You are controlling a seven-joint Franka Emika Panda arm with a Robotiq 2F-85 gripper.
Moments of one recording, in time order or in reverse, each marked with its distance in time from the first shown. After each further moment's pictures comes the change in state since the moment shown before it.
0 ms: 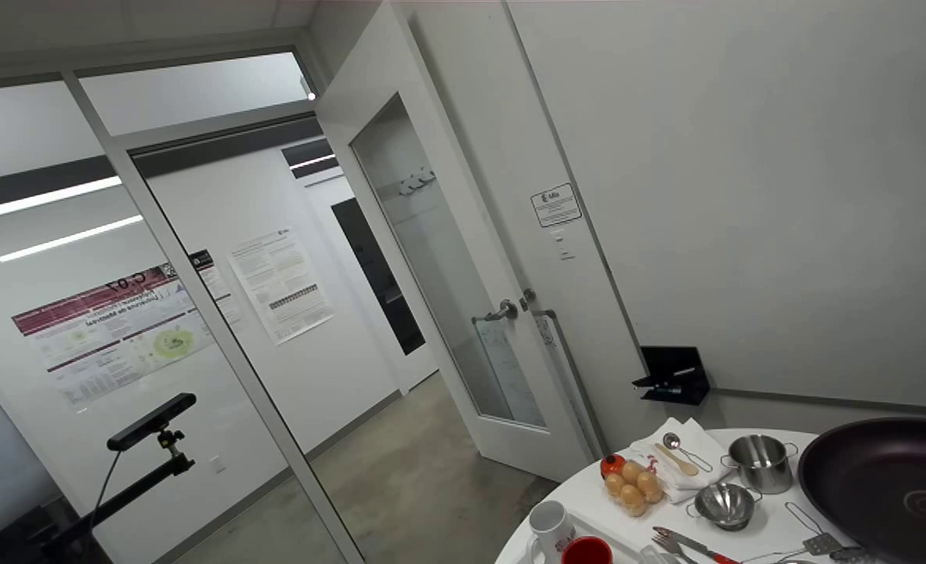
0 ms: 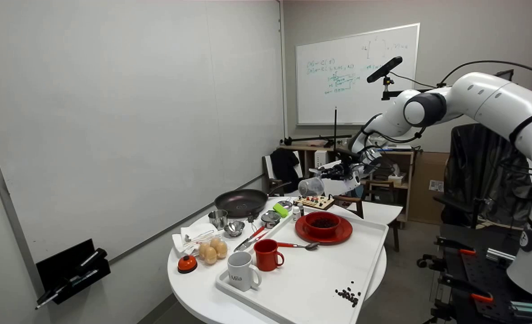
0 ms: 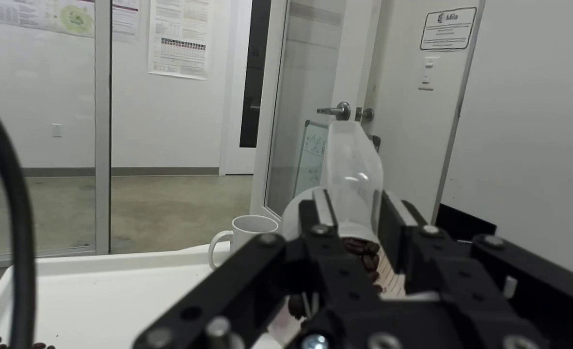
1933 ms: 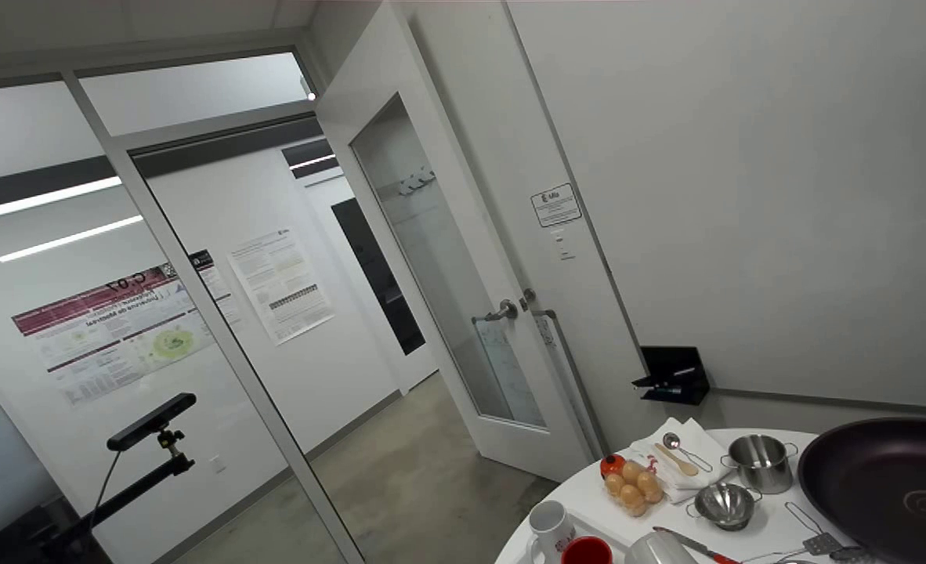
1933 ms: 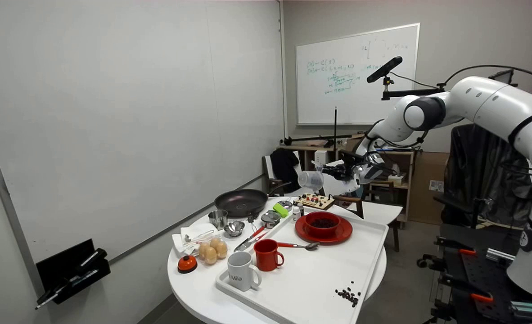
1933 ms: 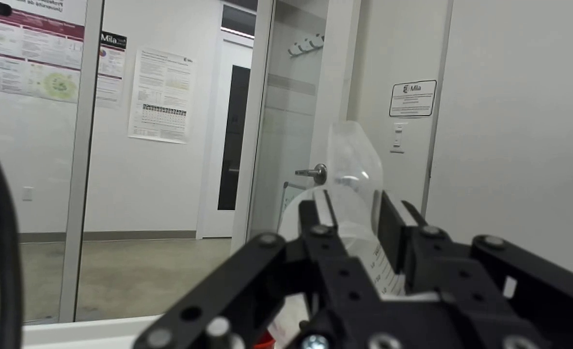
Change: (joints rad) arm -0.034 0.043 0.021 0.000 0.118 -0.113 0.001
